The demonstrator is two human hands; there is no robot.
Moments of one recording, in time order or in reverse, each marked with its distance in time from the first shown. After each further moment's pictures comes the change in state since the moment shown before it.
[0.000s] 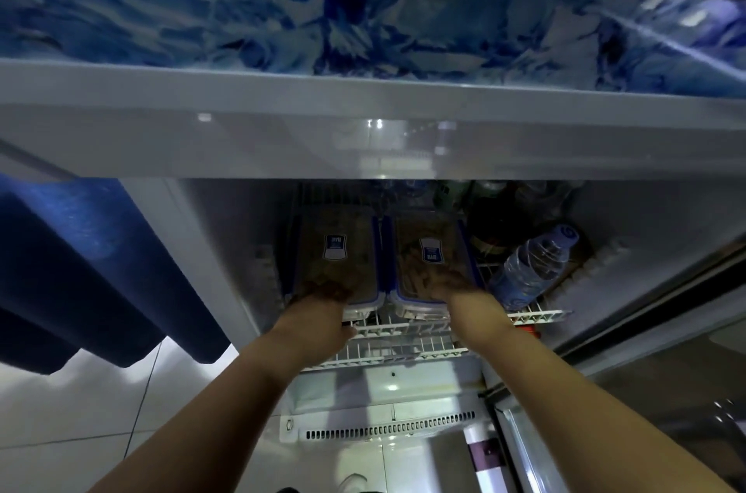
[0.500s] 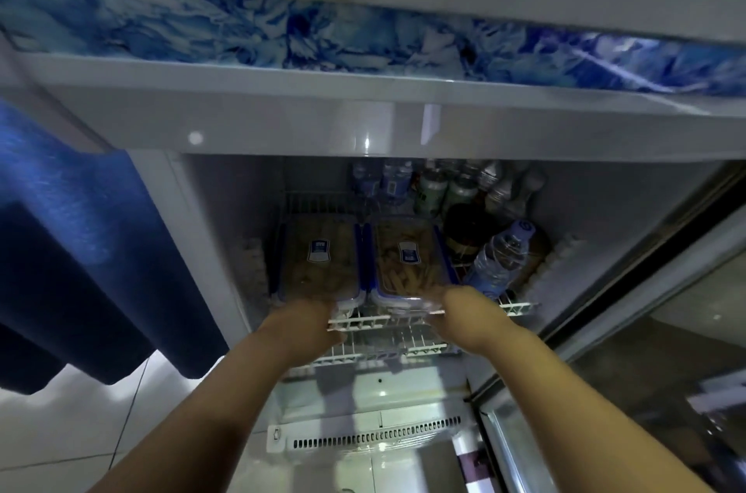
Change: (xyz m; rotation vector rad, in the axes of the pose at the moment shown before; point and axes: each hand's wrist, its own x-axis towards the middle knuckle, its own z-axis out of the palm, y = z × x) left_hand -0.031 0.015 0.000 0.008 -0.061 -0.060; right_hand -0.046 0.010 -0.013 0.123 -0.001 0.037
